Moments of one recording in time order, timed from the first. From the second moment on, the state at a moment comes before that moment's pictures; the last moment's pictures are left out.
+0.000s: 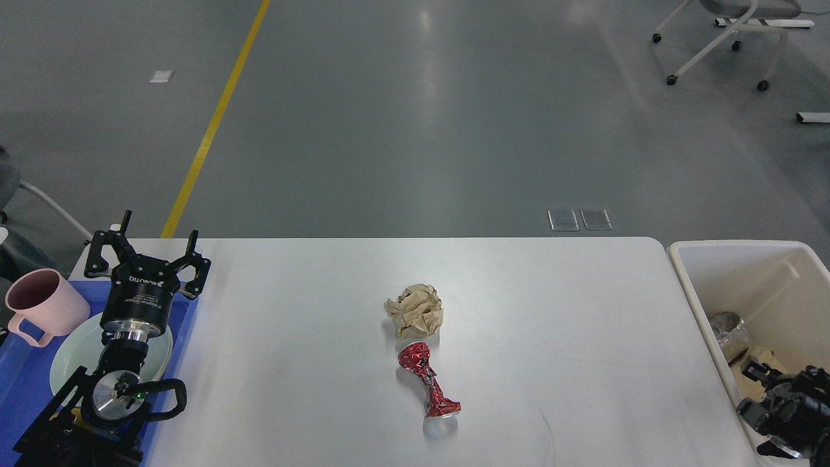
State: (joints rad) left arm -0.28 0.16 -1.45 -0.78 0.24 -0.53 -0.31; right arm 0.61 -0.31 -1.00 0.18 0.12 -0.19 -0.23
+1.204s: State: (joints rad) left arm -0.28 0.16 -1.45 -0.78 0.24 -0.53 -0.30; right arm 2.33 -0.28 -1.34 1.28 0.00 0.96 -0.25
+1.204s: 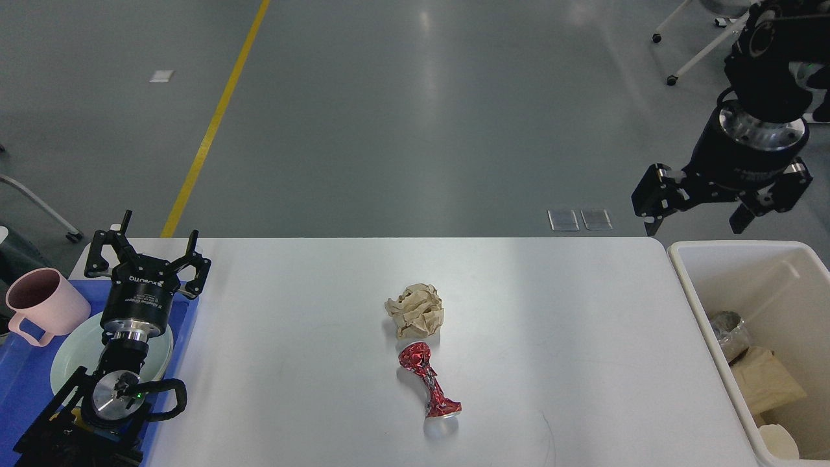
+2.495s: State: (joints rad) left arm -0.28 0.16 -1.45 -0.78 0.24 -0.53 -0.30; right arm 2.19 -0.09 -0.90 1.53 -0.02 0.55 -0.25
